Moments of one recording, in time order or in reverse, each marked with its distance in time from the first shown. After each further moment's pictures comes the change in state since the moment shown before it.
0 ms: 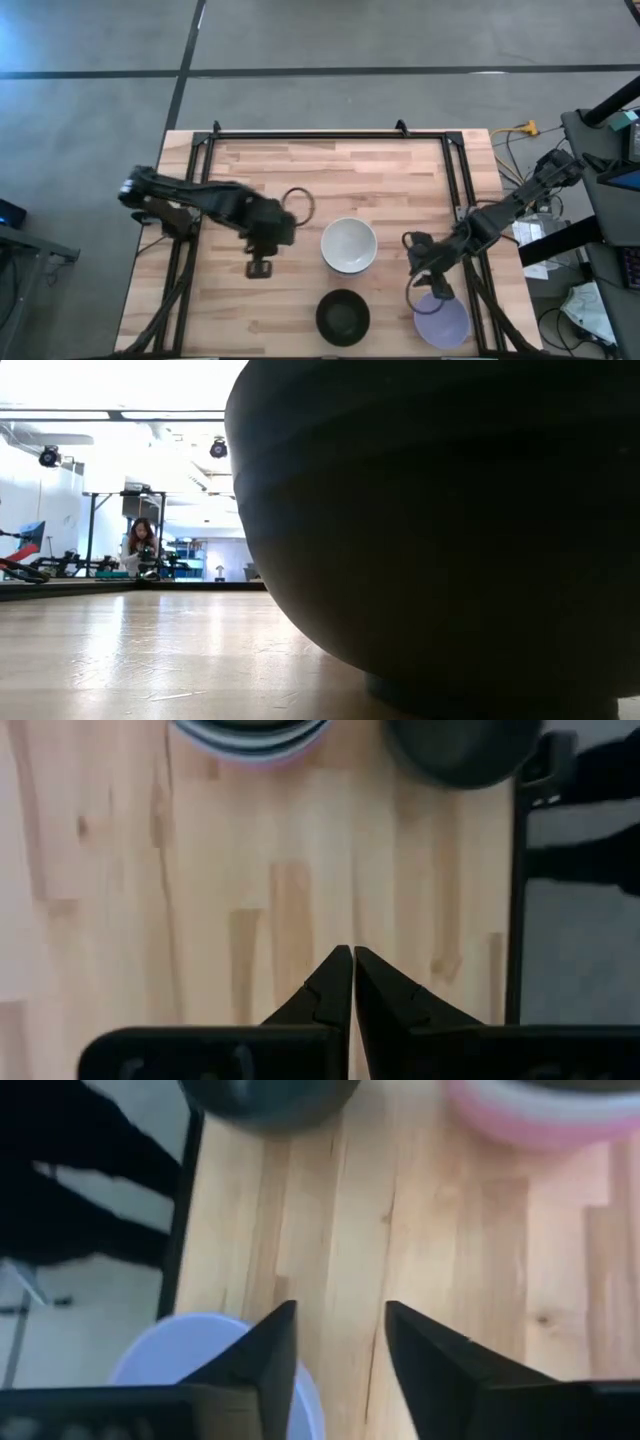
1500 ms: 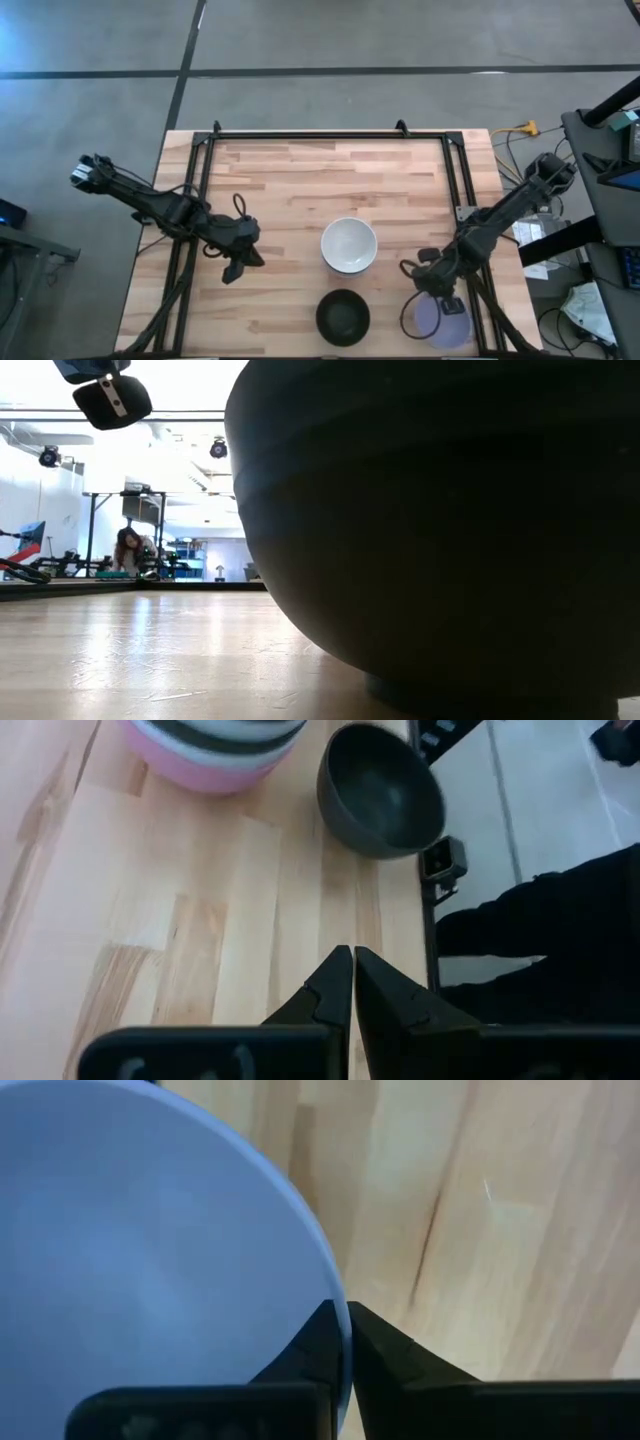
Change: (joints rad) left arm -0.107 -0.615 -0.947 0.870 -0.012 -0.358; right arm 0.110 0.188 0.001 -0.096 -0.172 0.028
